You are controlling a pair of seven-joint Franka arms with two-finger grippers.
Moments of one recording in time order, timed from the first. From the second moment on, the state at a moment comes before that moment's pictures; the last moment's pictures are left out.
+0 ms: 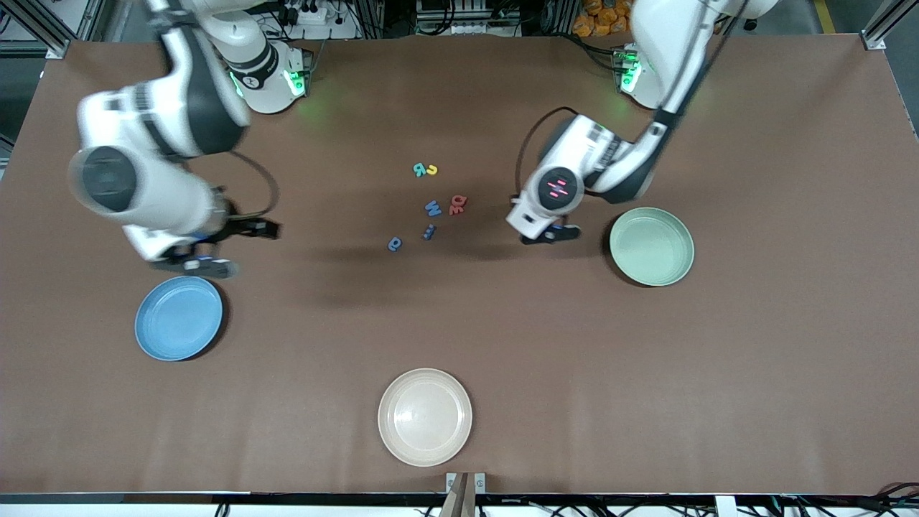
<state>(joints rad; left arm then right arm) -0.42 0.42 -0.19 -2.04 -0.12 2.07 -0.59 0.26 0.19 0.08 -1.80 0.01 1.77 0.41</state>
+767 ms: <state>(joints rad) -0.17 0.32 -0.19 -2.18 -0.10 2.06 -0.27 0.56 0.23 0.08 -1.86 0.04 1.95 -0.01</state>
